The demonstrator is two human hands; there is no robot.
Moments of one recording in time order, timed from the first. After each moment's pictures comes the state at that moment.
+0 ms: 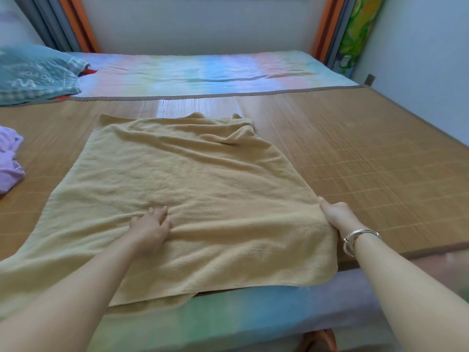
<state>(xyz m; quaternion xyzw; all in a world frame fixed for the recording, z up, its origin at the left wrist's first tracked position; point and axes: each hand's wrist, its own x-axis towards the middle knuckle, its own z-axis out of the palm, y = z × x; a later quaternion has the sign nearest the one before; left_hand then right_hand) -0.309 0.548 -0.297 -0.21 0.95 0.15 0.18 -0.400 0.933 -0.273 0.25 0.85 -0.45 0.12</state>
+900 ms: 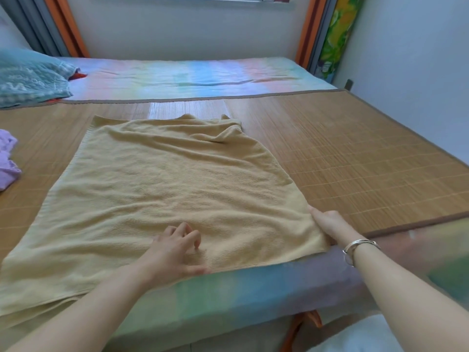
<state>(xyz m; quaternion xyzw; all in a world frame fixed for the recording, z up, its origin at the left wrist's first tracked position) -0.228 0.607 -0.291 0.11 0.98 0.12 0.13 -0.337 0.961 -0.277 0.21 0.86 -0.44 0.14</state>
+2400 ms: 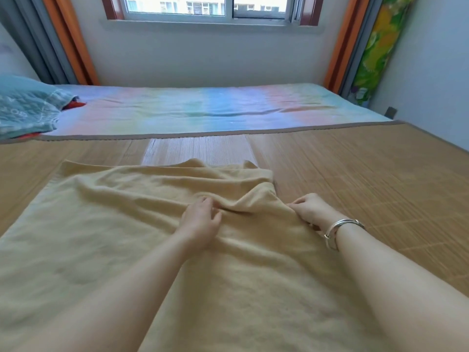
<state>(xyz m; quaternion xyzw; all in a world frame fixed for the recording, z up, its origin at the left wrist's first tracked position) -0.603 0.570 -0.316 -0.09 0.96 0.28 -0.03 -0.667 0.810 -0.285 0.04 0.90 -0.40 0.15</state>
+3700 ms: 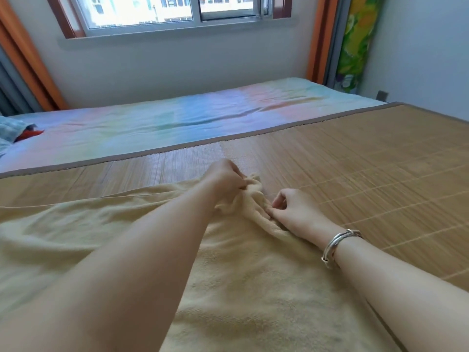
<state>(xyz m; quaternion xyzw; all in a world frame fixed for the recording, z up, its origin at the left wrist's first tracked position) -0.789 0.655 -0.281 -0.09 0.93 0.34 0.01 -0.744 0.826 -0.323 -0.08 0.92 -0.38 0.02</state>
